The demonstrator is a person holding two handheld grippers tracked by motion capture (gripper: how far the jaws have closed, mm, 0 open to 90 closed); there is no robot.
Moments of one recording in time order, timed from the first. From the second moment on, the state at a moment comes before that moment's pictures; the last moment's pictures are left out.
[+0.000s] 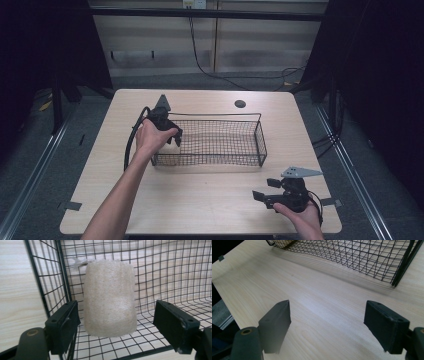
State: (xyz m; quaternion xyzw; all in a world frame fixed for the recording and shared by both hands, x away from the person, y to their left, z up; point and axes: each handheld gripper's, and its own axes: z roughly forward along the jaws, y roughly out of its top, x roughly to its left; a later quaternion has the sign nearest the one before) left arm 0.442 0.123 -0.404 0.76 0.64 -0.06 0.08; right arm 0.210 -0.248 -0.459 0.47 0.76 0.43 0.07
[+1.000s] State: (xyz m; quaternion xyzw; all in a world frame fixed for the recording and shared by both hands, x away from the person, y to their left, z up) left arm 0.417 0.153 -0.373 0.81 0.53 -0.08 0.25; right arm 0.211 -0.248 -0.459 0.47 0.76 0.43 0.08
